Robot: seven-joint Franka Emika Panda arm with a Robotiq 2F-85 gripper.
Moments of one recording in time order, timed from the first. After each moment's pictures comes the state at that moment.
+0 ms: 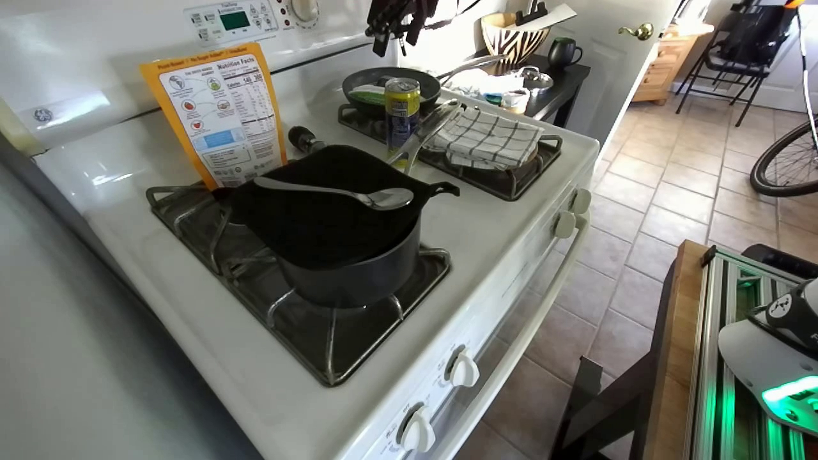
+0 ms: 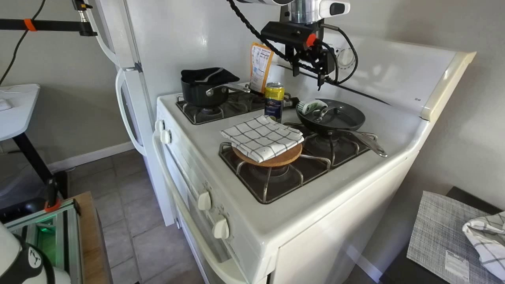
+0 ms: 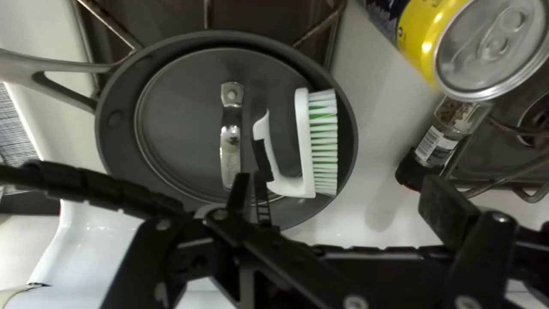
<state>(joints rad) 0.00 0.27 0.01 -1.71 0.03 2.32 -0.04</state>
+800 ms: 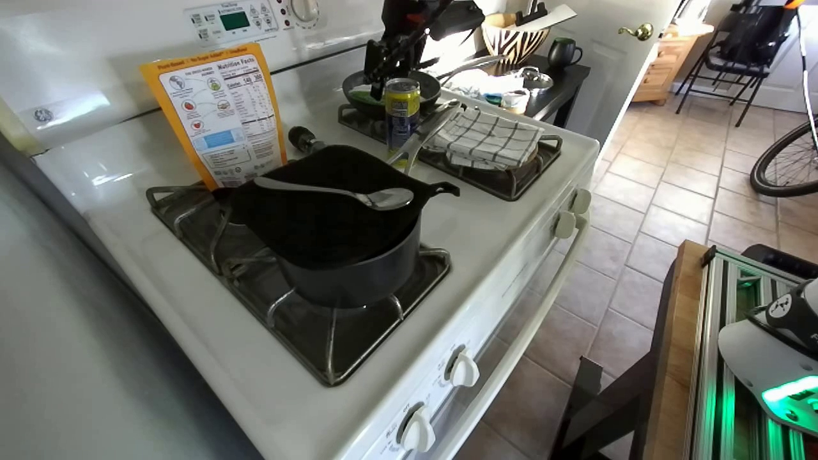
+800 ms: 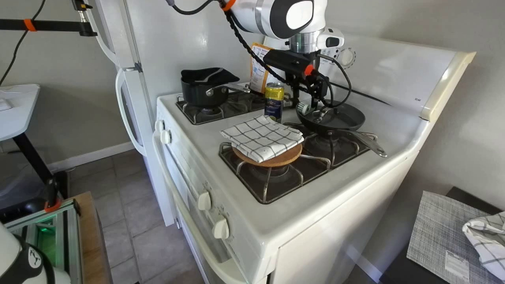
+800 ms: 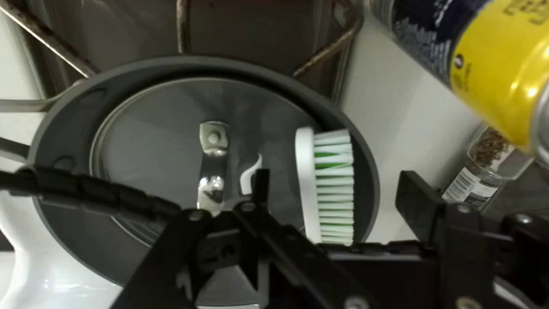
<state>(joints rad) 0.01 0.39 0.01 -1.69 0.03 2.37 -0.04</state>
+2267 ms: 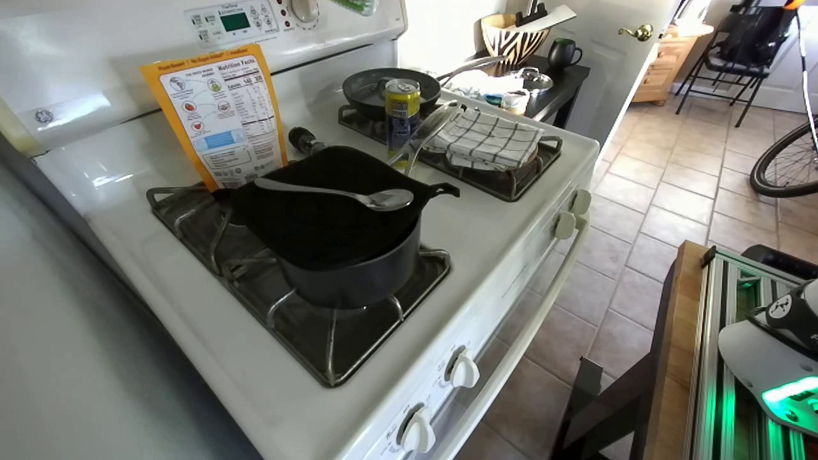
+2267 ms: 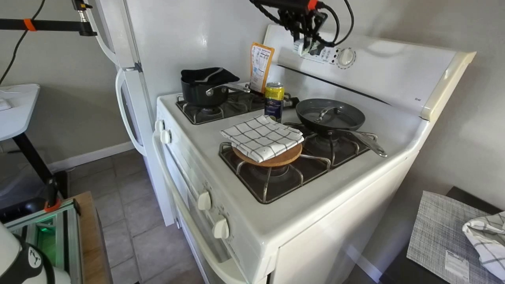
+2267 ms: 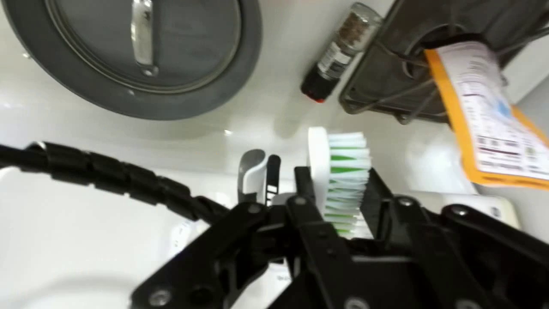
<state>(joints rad) -0.02 0.17 0.09 -1.68 0.23 2.35 -0.29</state>
